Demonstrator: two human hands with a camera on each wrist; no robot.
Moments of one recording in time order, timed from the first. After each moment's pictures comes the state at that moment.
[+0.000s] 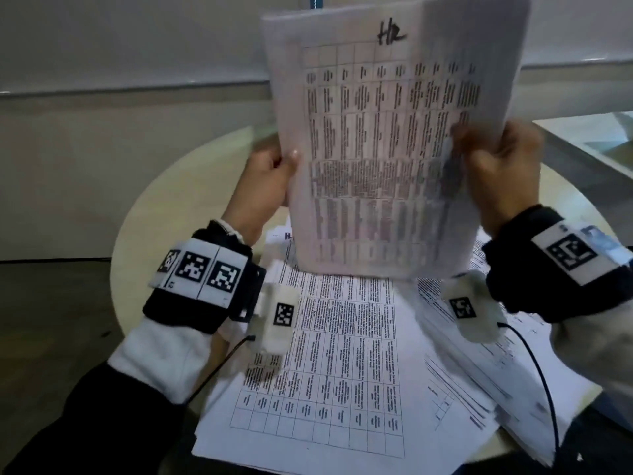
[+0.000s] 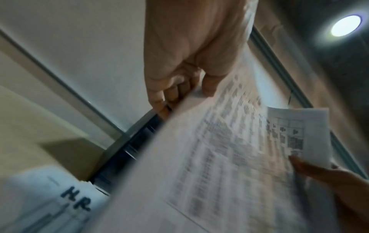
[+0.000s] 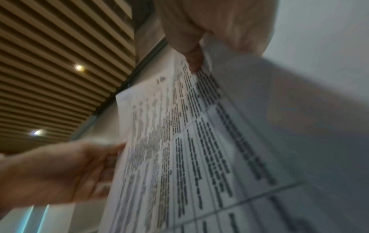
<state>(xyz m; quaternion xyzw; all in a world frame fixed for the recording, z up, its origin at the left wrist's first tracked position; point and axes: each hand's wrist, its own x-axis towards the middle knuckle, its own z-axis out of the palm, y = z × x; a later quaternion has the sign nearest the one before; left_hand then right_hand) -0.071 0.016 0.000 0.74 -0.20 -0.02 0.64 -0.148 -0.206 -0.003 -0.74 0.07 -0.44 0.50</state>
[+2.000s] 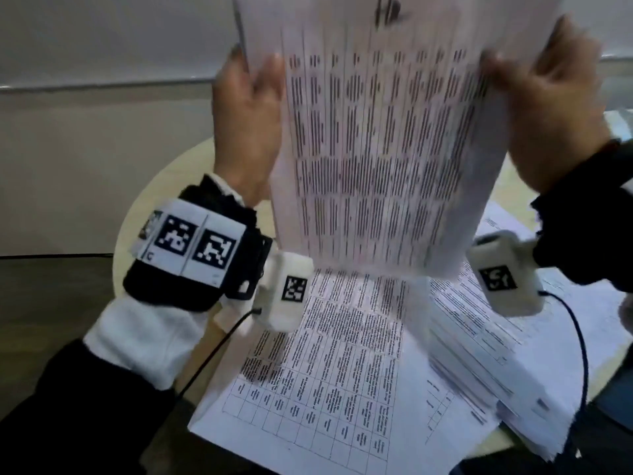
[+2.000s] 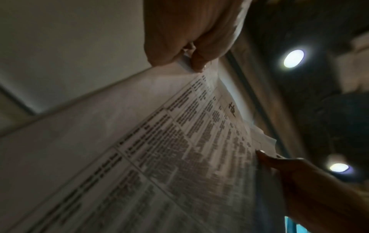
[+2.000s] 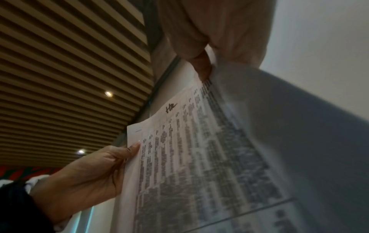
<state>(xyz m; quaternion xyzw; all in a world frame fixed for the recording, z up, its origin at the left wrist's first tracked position) -0.080 0.010 0.051 0.67 -0.26 0.19 0.68 -0.158 -0.196 0.058 -0.71 -0.04 -0.41 0.57</state>
